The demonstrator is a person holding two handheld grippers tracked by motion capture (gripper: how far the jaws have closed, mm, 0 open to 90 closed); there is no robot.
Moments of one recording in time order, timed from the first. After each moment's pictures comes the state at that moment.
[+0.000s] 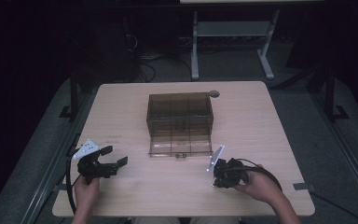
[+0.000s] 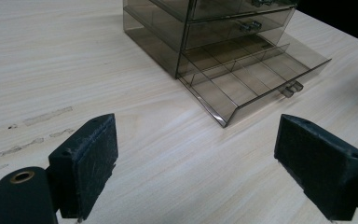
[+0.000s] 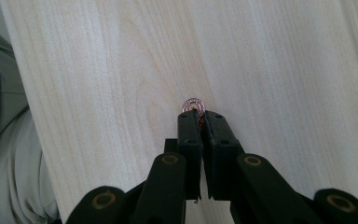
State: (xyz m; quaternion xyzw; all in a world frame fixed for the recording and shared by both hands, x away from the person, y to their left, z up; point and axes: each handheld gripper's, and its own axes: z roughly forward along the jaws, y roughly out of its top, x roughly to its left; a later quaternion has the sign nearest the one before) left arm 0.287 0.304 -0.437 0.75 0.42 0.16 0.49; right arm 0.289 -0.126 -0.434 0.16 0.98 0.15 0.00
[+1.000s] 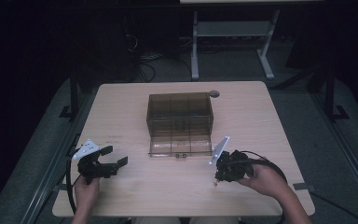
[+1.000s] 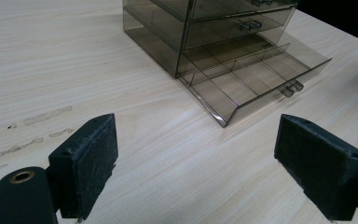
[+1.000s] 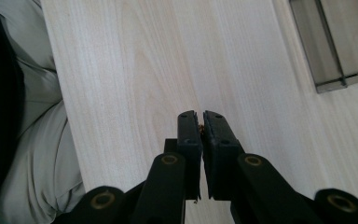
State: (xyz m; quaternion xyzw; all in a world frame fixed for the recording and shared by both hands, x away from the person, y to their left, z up) left arm 0.287 0.303 -0.438 0.75 0.42 0.16 0.49; right arm 0.289 -0.130 -0.390 0.14 0.97 0.17 0.02
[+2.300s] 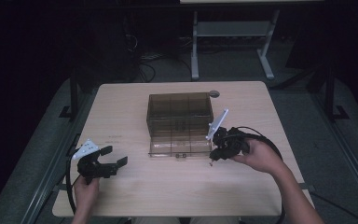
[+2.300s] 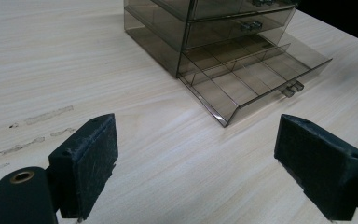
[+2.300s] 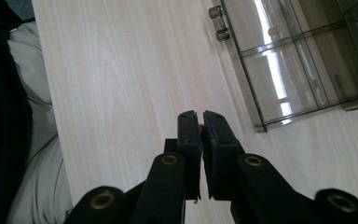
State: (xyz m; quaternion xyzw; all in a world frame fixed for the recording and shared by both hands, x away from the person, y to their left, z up) left arm 0.288 0.305 -0.437 0.75 0.42 0.16 0.49; right arm 0.336 -0.123 -0.350 0.15 0.97 0.21 0.00
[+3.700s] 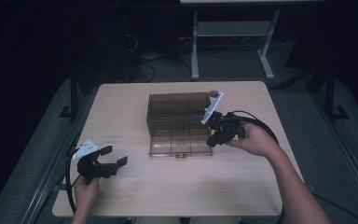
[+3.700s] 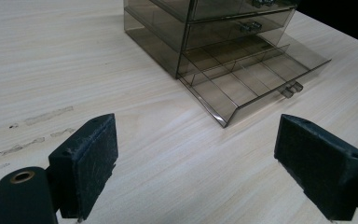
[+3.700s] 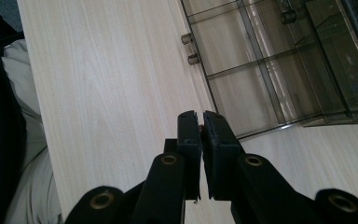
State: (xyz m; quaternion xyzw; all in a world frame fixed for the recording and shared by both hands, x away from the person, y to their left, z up) left arm 0.287 0.305 -0.437 0.74 0.42 0.16 0.49; right arm 0.366 -0.113 -0.324 0.15 0.97 0.20 0.01
